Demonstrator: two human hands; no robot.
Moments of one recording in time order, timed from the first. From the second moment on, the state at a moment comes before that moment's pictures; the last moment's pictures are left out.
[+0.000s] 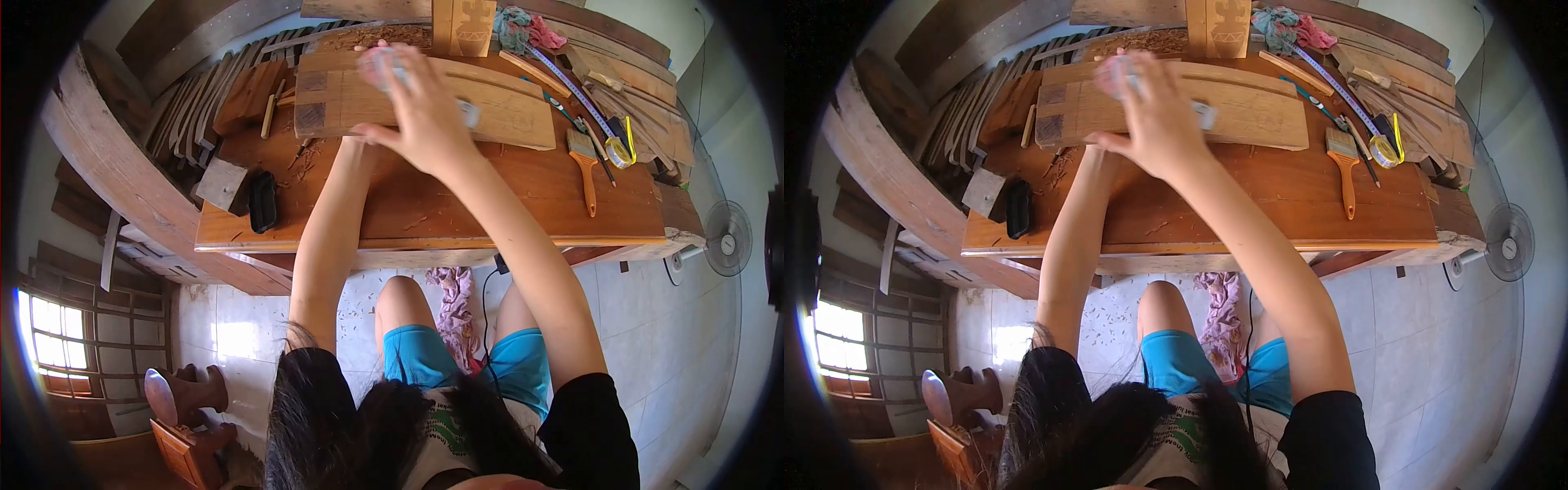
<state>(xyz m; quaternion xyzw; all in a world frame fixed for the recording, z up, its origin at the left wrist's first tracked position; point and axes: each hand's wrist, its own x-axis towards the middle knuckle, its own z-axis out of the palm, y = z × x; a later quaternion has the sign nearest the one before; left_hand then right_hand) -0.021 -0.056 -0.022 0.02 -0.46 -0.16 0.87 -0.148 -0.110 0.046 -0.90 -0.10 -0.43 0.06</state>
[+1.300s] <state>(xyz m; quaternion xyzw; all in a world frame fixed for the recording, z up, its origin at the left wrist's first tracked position) -0.001 0.005 -0.001 0.27 -0.32 -0.39 0.82 -0.210 -0.219 0.000 -0.90 -0.01 -0.44 0.00</state>
